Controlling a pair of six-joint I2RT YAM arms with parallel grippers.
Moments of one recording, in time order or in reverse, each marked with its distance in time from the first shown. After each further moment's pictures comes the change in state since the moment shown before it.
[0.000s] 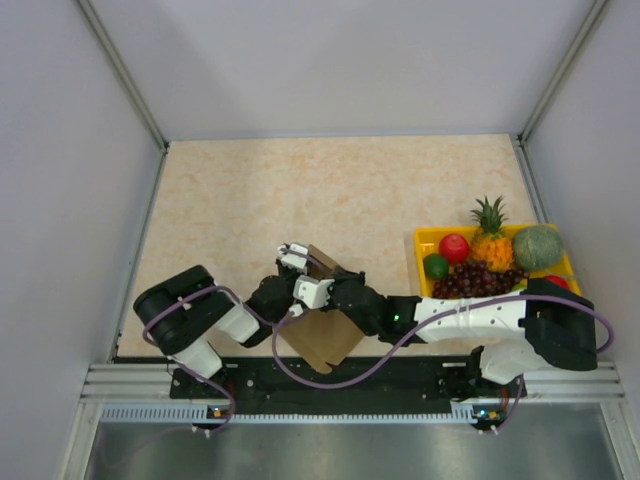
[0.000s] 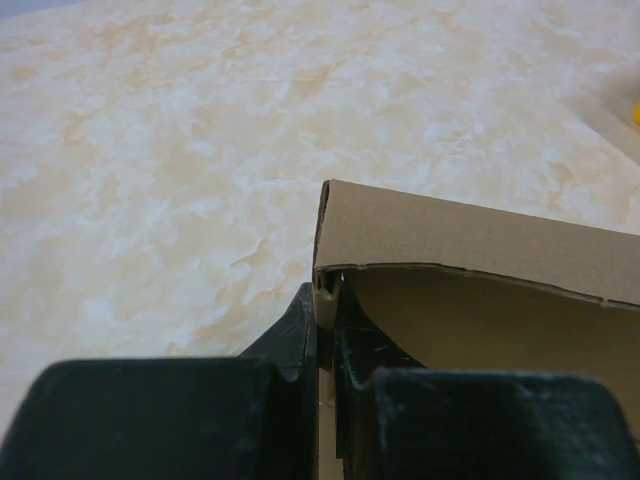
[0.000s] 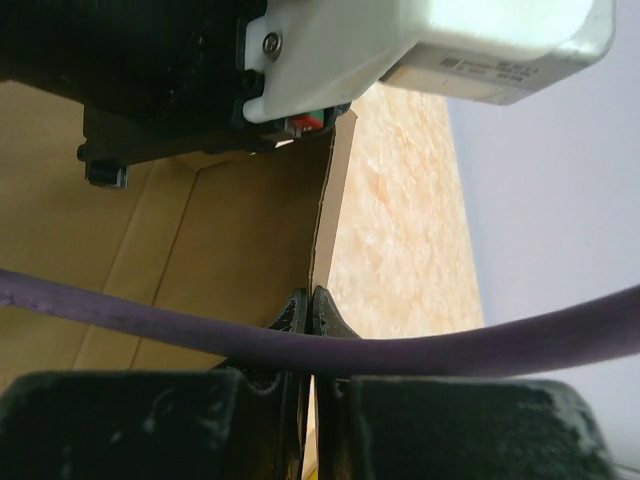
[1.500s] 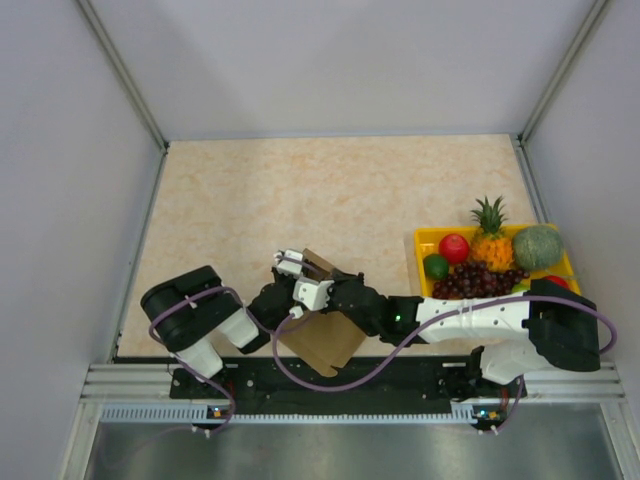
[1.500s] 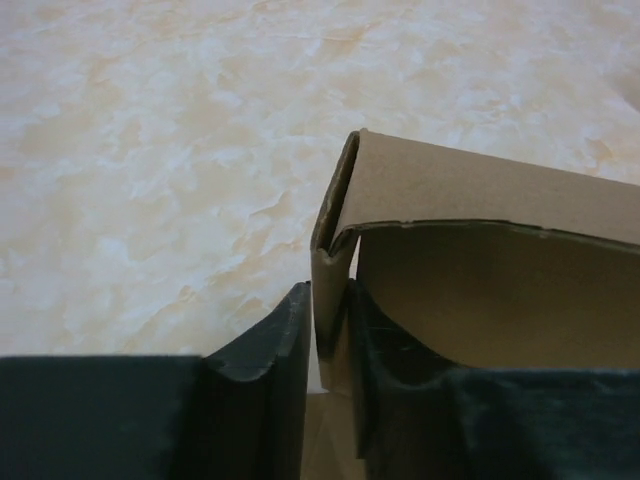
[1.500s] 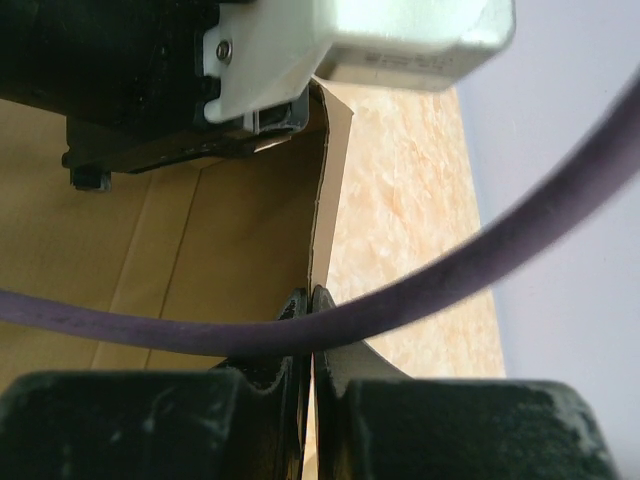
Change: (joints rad) left arm -0.057 0.061 -0.049 0.080 -0.123 -0.045; right arm 0.002 -0.015 0.001 -0.009 -0.044 0.019
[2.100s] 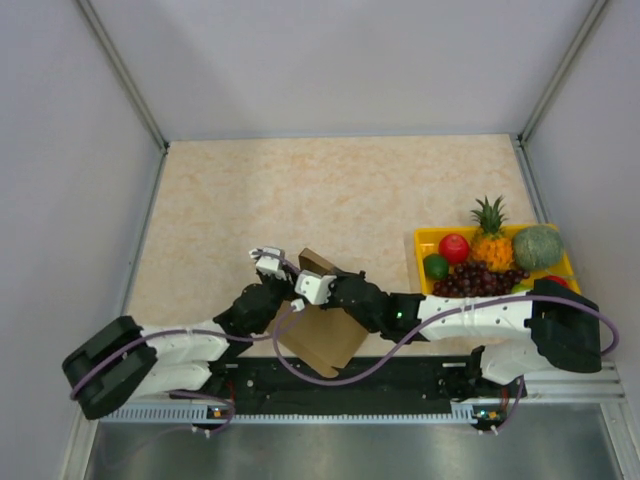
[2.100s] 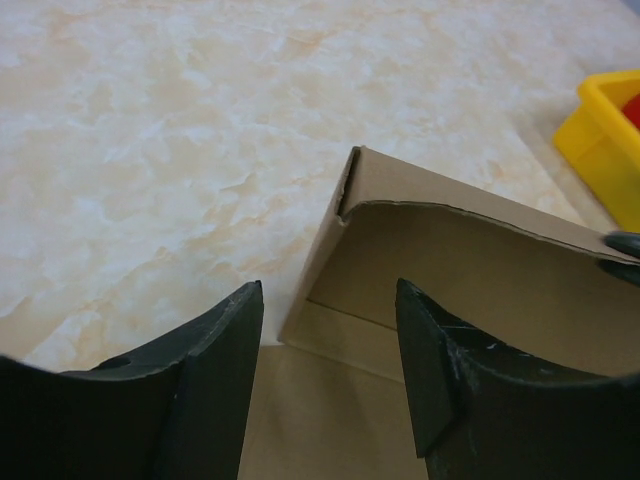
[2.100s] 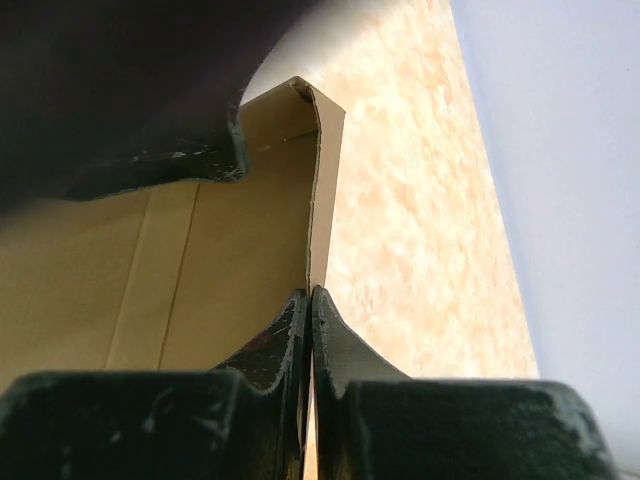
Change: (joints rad) left arm 0.010 -0.481 -0.044 -0.460 0.052 -0.215; right arm -0.020 -0.009 0.003 -0.006 -0.021 0.058
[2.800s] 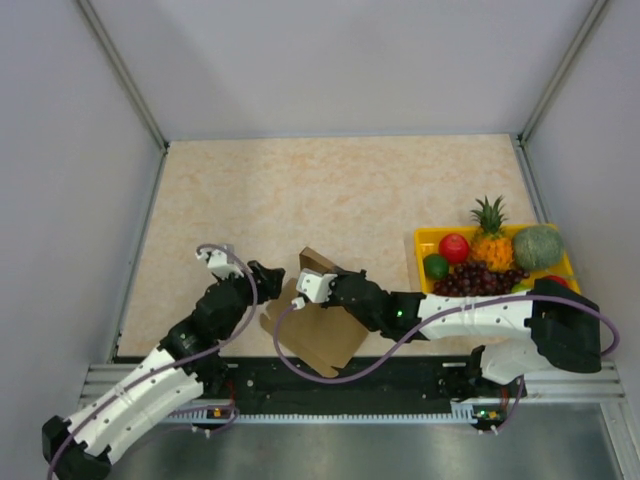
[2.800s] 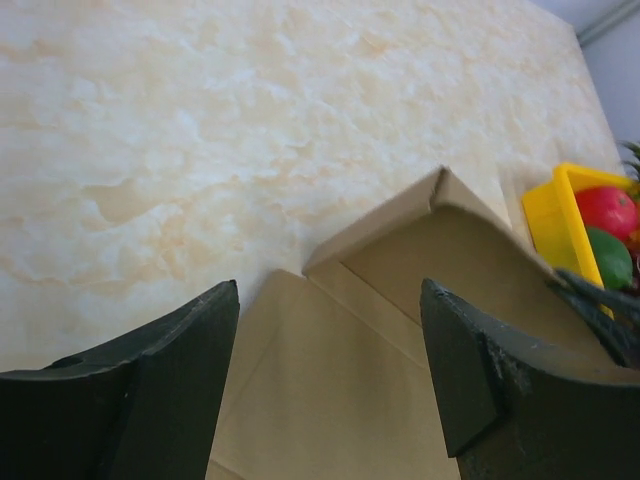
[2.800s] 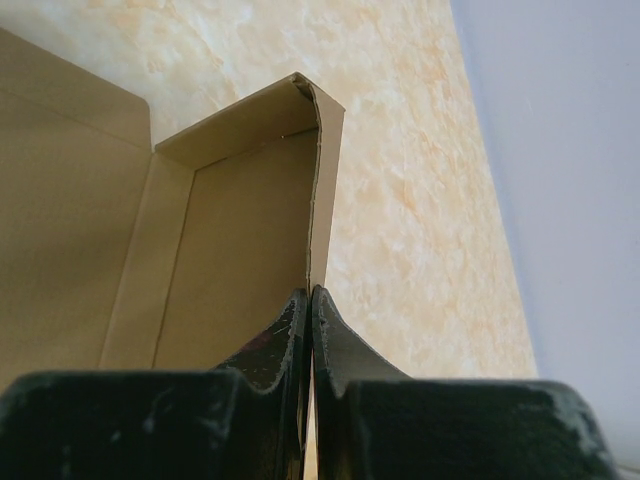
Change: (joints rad) left arm 0.087 -0.830 0.085 -1.021 0.013 -0.385; right arm -0.014 -0.002 0.003 -0.007 -0.006 0.013
